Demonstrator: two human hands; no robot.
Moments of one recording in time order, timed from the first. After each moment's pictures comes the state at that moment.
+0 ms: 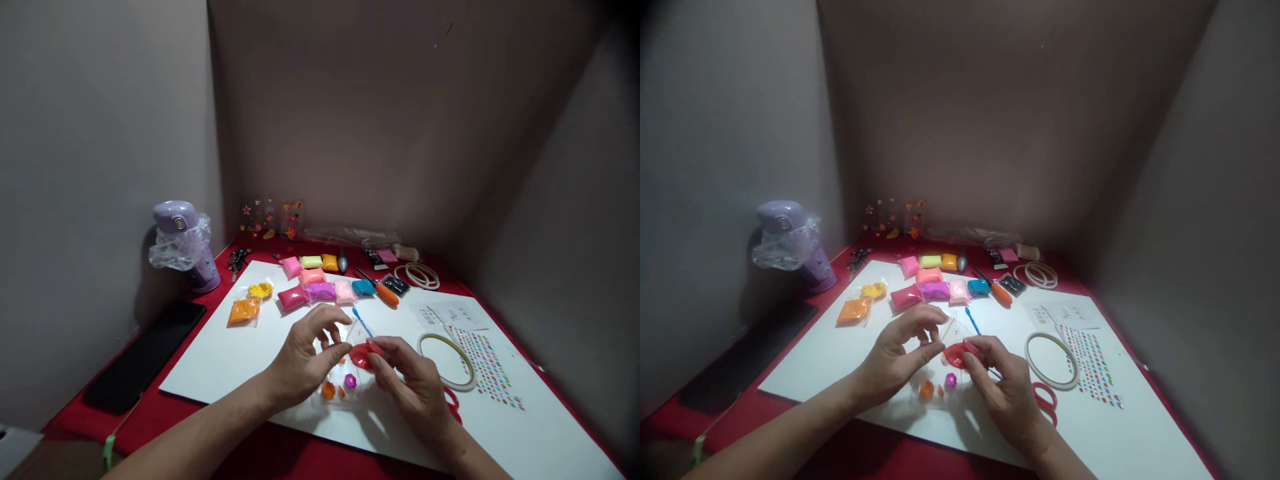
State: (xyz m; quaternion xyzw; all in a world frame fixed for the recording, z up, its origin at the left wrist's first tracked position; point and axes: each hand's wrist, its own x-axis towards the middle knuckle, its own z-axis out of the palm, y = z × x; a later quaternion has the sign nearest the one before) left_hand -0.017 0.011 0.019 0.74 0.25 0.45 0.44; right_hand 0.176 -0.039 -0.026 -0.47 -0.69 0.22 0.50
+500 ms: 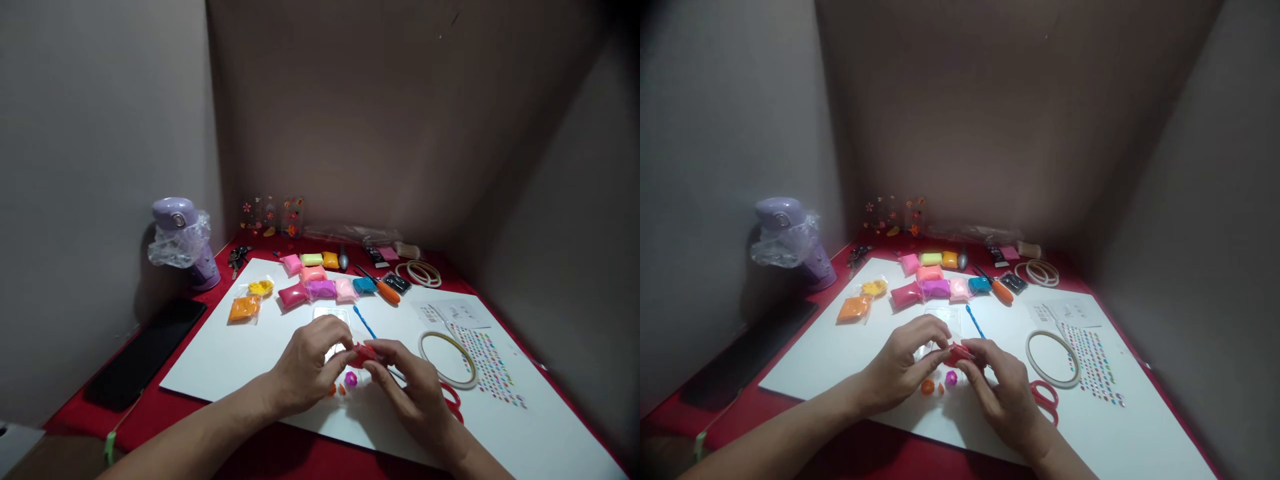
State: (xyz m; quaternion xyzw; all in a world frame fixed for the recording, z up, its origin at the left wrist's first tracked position) left_hand -0.015 0.012 0.014 0.84 0.22 0.41 0.29; right_hand 0.176 -0.039 -0.023 -0.43 -0.75 0.14 0.48
